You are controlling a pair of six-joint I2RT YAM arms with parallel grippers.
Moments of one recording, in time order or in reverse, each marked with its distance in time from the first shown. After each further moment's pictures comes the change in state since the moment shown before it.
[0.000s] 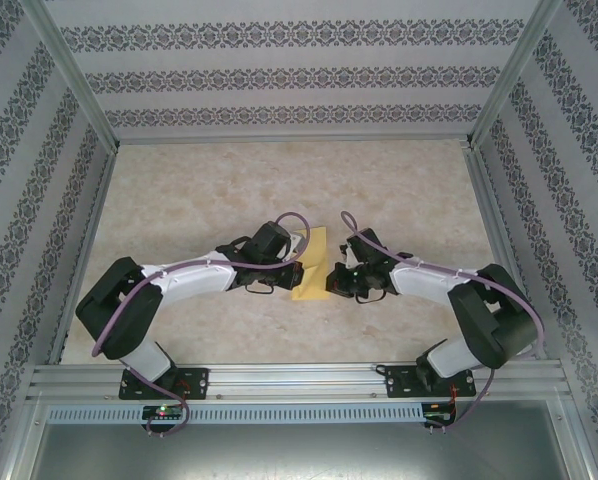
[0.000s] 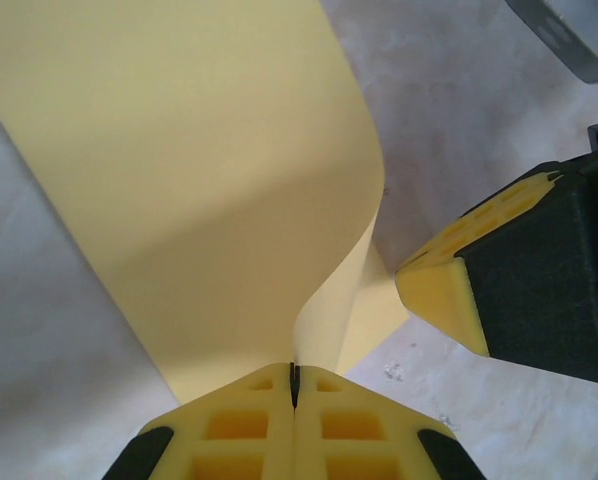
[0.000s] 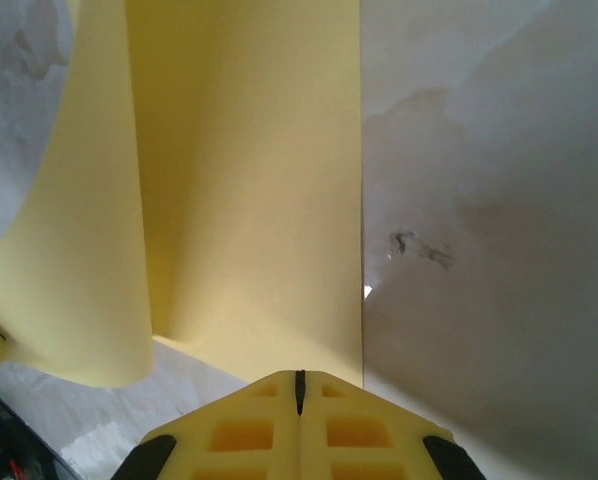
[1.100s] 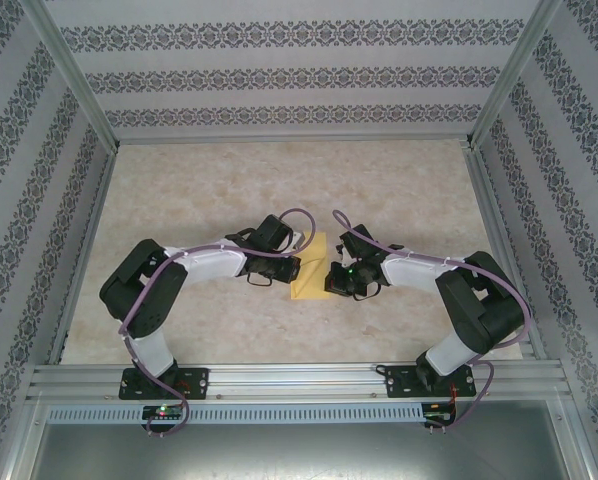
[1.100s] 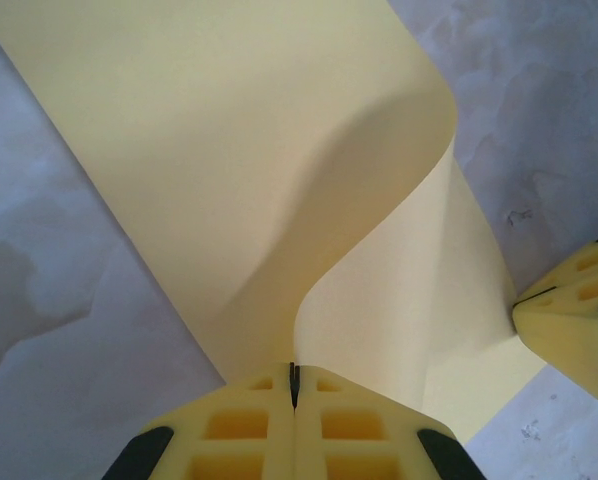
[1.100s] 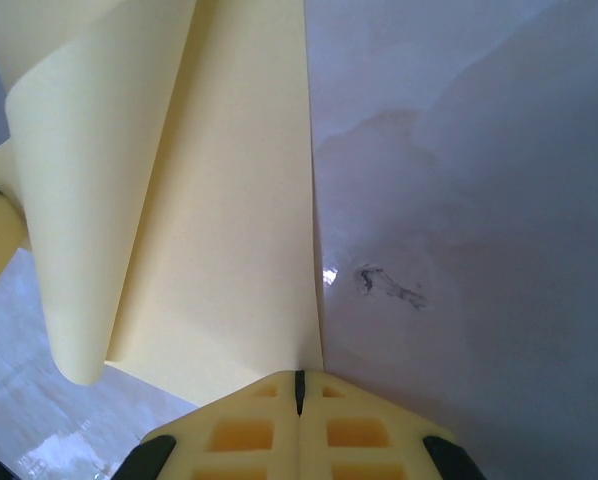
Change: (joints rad) left arm 0.066 0.165 0.094 -0.050 -0.004 0.121; right arm 0.010 0.087 0.078 -0.096 0.036 -0.034
